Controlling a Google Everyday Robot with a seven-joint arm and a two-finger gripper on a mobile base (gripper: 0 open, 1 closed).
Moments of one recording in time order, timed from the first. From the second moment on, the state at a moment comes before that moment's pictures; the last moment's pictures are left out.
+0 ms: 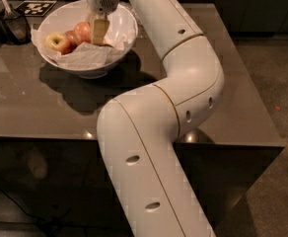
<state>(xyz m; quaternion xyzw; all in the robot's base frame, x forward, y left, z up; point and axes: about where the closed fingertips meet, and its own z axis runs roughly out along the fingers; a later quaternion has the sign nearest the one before) 0.758 0.127 0.933 -0.79 0.56 0.01 0.23</state>
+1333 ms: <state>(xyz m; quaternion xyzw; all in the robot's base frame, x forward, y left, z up) 0.774 0.125 0.967 -0.76 0.58 -0.01 0.29</state>
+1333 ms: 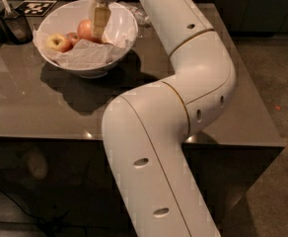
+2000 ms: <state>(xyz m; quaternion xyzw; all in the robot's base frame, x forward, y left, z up) 0.770 0.116 0.987 -0.75 0.58 -0.03 0.30</state>
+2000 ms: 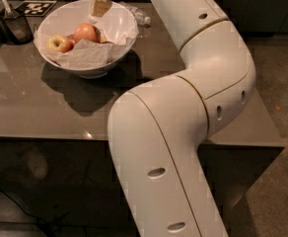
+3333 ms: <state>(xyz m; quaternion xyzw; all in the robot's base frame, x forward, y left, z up) 0.770 0.116 0.987 -0.75 0.58 -0.03 0.30</state>
